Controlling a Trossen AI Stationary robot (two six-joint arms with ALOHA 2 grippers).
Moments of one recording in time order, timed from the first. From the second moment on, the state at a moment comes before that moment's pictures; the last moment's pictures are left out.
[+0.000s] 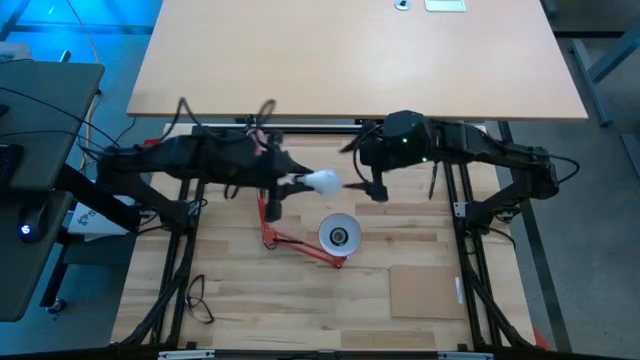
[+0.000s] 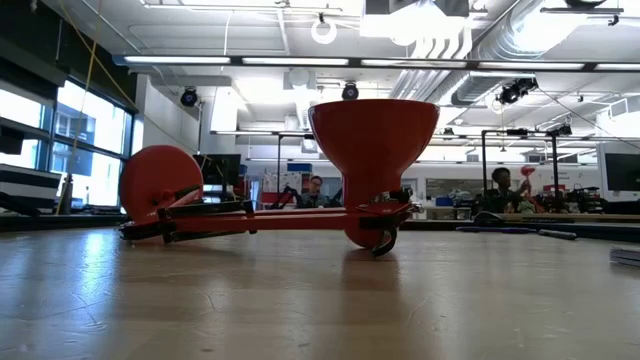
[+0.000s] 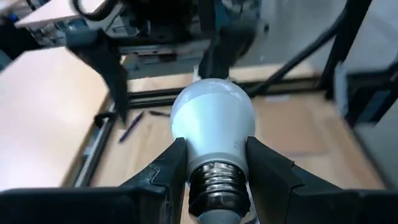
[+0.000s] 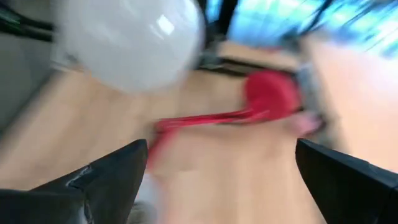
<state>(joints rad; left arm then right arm) -0.12 1.43 1.76 -0.75 -0.21 0.05 -0.10 1.44 1.63 -0.73 -0.09 -0.29</state>
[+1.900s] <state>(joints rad) 0.05 1.38 1.77 -0.50 0.13 -0.43 0.08 1.45 1.63 -0.14 0.12 -0.81</state>
